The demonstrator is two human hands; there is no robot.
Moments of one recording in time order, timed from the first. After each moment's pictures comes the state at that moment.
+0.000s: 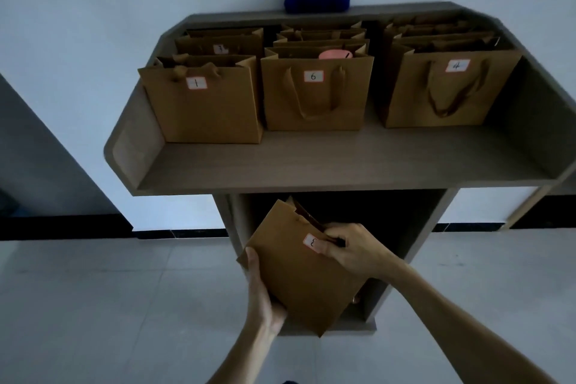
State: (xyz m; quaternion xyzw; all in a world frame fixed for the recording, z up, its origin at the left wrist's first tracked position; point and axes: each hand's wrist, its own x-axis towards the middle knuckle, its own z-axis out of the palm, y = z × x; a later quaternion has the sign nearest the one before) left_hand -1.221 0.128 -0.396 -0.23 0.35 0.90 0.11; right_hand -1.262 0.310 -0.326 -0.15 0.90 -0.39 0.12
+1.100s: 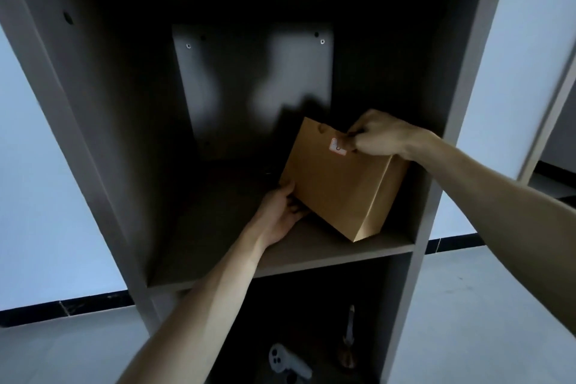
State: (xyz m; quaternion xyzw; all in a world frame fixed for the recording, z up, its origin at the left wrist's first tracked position) left_hand -1.442 0.242 -0.595 0.01 0.46 0.86 0.23; right_hand -1.384 0.422 -0.461 0.01 0.96 -0.26 -0.07
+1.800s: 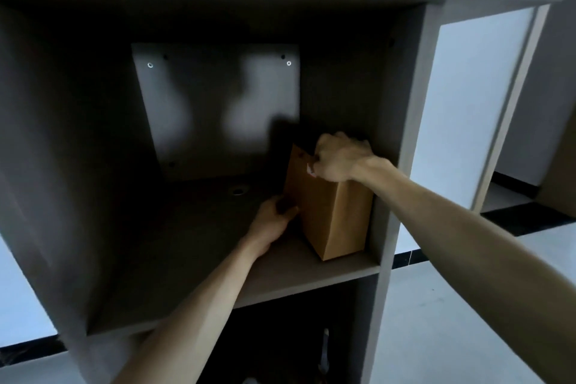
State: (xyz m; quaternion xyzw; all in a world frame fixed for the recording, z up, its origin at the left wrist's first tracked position) left_hand -1.449 0.286 -0.590 0.16 0.79 0.58 0.09; right_hand -1.387 0.417 -0.458 0.08 0.99 -0.04 -0.11
